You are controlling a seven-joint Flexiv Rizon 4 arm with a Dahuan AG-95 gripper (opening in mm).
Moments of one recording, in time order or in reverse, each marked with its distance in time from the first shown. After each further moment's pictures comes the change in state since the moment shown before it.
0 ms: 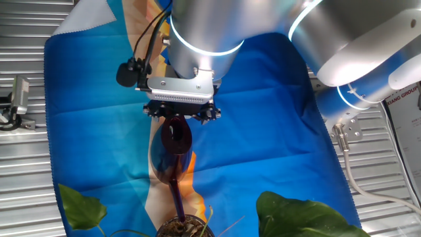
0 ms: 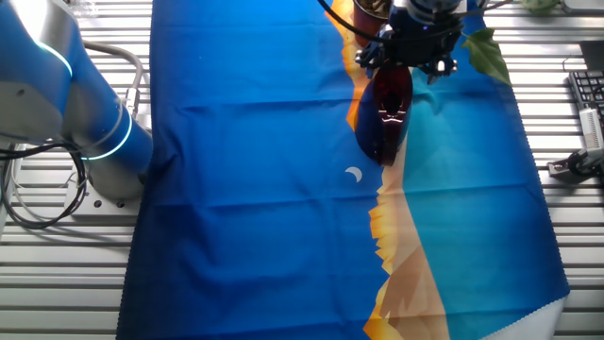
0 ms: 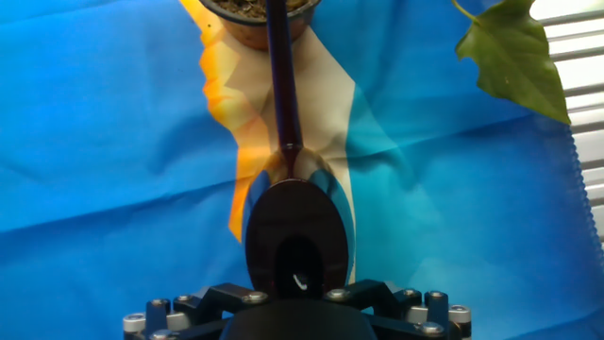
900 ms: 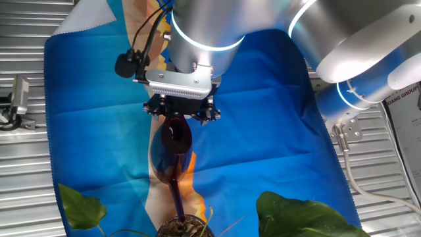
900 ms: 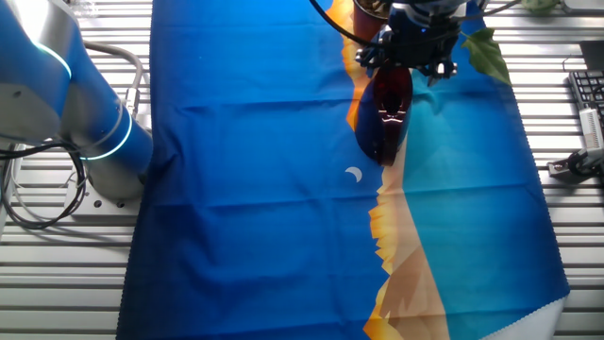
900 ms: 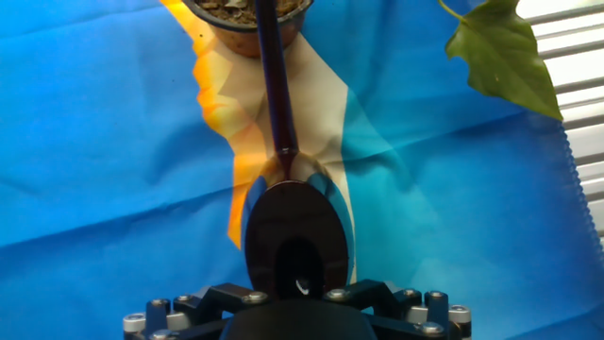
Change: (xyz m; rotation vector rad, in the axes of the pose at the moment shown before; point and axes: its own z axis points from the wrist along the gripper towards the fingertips) arm 0.000 0.000 0.000 0.002 -0.011 0.048
